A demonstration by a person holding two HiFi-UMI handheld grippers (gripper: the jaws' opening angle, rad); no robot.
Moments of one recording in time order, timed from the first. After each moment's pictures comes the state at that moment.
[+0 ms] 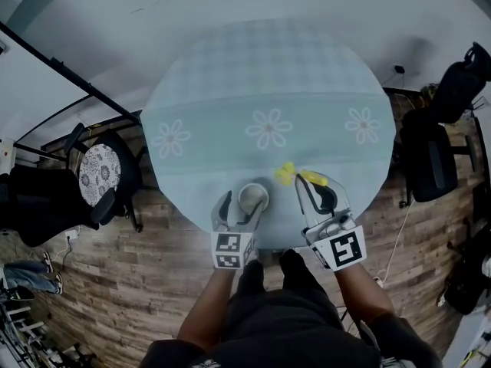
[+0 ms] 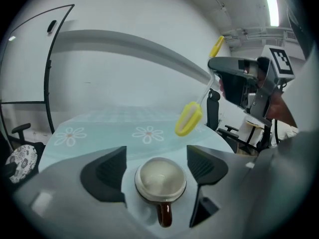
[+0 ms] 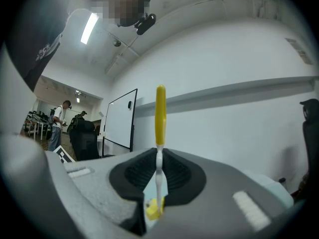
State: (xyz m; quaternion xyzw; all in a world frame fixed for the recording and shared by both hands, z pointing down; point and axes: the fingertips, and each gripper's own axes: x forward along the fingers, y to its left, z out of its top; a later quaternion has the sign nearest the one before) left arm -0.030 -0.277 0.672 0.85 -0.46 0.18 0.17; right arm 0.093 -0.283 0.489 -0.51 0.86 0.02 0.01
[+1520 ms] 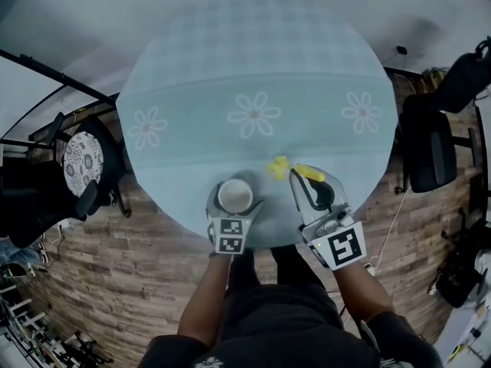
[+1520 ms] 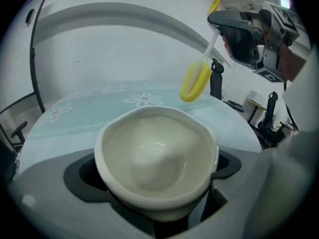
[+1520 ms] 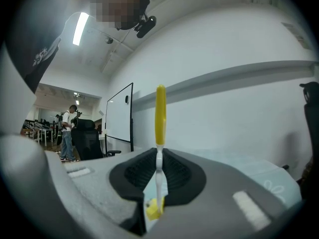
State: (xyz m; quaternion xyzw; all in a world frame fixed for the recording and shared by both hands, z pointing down) left arm 0.006 -0.301 0.804 0.83 -0.43 0.31 0.19; right arm 0.128 -0.328 0.549 -0.50 0.87 -0.02 0.00
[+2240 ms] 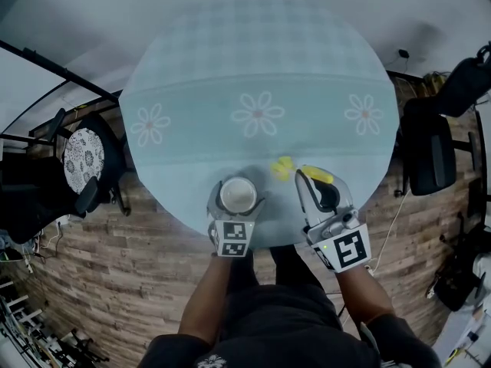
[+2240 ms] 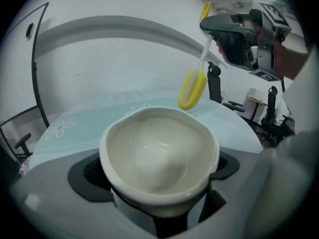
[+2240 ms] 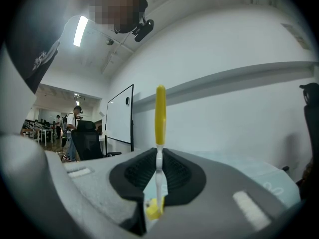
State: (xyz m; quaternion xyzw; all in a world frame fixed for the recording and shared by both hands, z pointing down) left arm 0.003 -0.303 0.782 0.83 -0.45 0.29 0.14; right arm 0.128 -0.321 0.546 -0.50 0.87 -0.02 0.00
